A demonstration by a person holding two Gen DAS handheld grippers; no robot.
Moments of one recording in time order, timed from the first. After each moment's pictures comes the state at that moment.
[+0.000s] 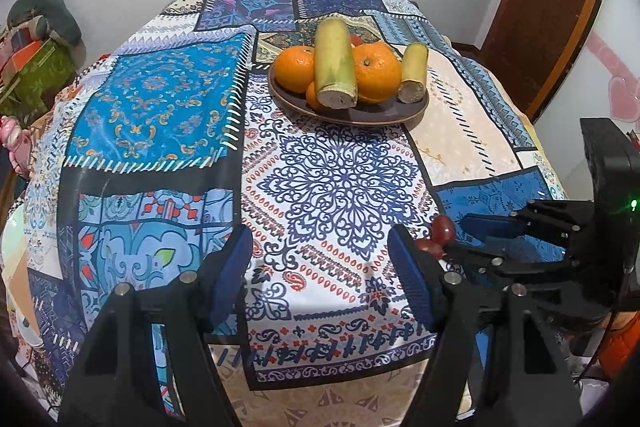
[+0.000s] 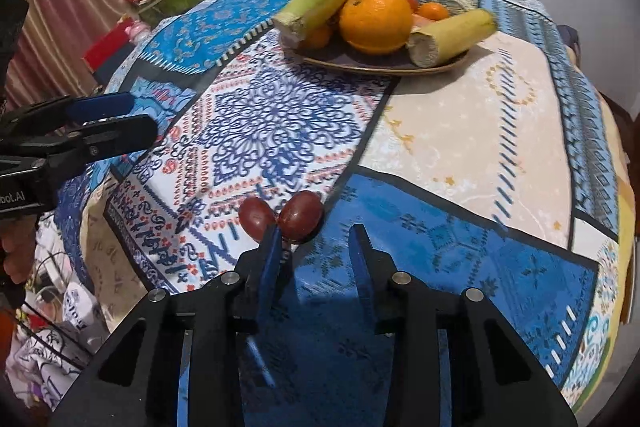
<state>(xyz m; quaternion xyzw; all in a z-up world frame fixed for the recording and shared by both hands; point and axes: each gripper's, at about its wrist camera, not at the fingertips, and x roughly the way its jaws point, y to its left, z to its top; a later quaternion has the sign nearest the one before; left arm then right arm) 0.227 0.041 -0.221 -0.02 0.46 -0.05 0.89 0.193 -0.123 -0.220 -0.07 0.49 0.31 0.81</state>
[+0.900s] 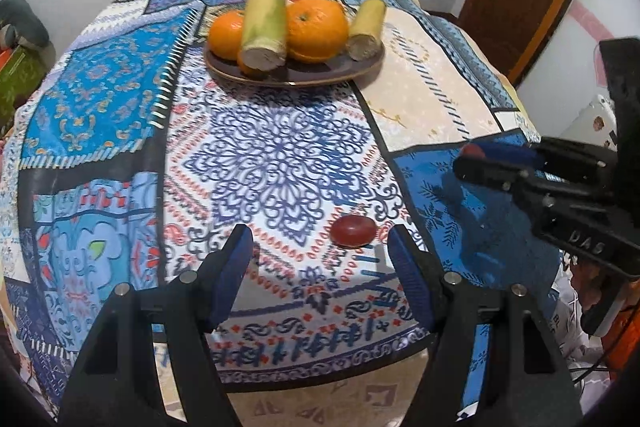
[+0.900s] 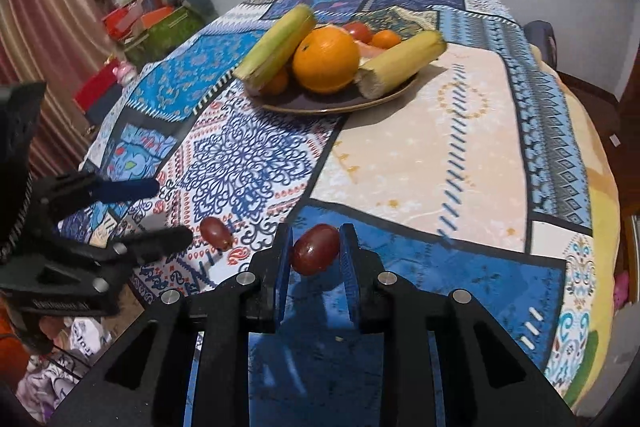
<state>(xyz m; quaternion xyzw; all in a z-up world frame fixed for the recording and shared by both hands) 0.236 -0.005 -0.248 0.00 0.50 -0.10 0.86 0.204 -0.160 -0.198 -0.02 0.46 0.28 0.84</state>
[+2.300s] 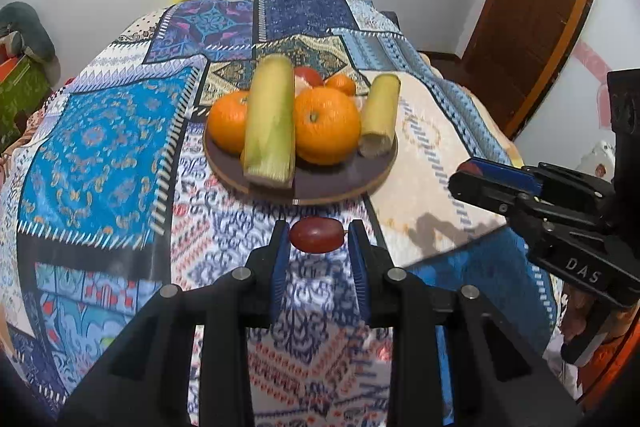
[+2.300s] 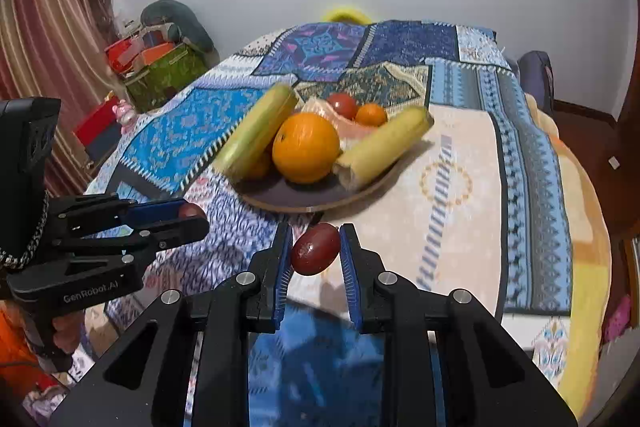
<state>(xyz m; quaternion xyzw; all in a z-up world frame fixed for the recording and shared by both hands) 0.303 0.001 -0.215 -0.03 0.44 -0.08 0.89 0.251 -0.163 -0.168 0.00 0.40 0.28 0.87</state>
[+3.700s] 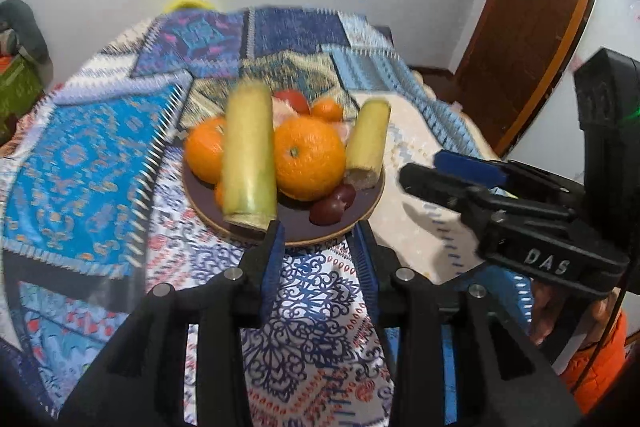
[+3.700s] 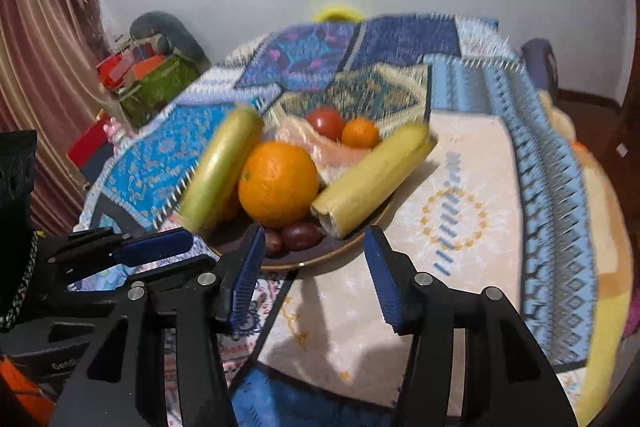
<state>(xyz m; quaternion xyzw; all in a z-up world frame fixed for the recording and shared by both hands) 0.313 -0.005 -0.200 -0.05 0.41 -0.09 0.91 0.293 -0.161 -0.175 0.03 0.40 0.28 0.87</state>
